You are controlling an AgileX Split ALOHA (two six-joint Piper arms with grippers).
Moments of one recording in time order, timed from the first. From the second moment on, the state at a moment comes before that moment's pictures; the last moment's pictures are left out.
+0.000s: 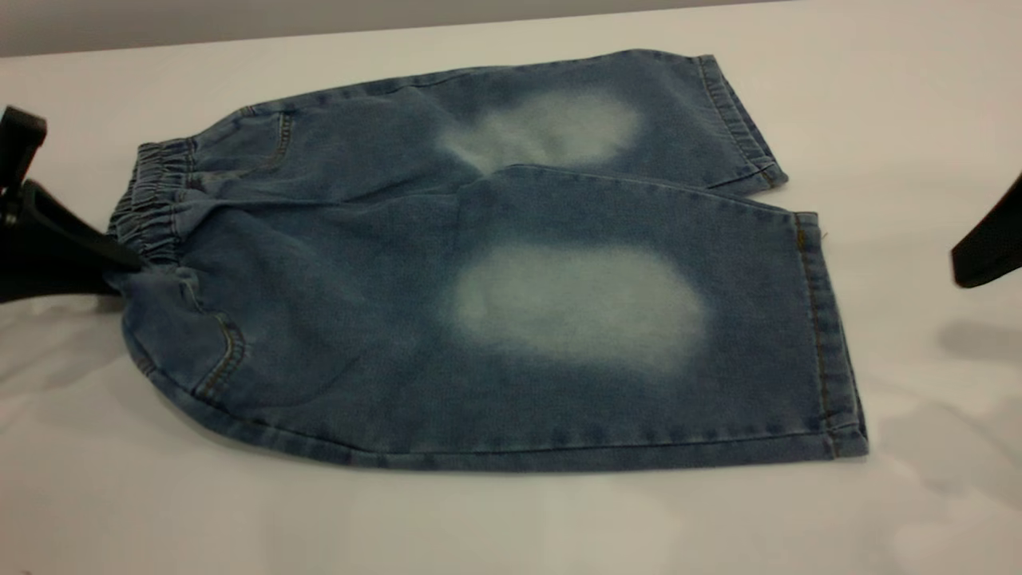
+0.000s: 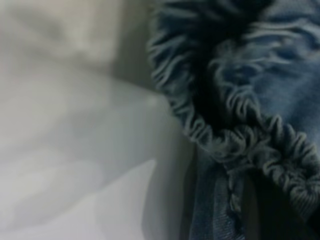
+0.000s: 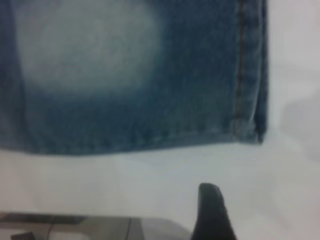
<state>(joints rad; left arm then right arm) 0.37 2.06 -0.81 -1.21 0.84 0.88 -0.02 1.49 -0.47 0.91 0.62 -0.50</state>
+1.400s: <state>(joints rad) 0.36 2.04 -0.81 -1.21 0.89 0.88 -0.02 2.16 -0.58 1.61 0.74 -1.30</state>
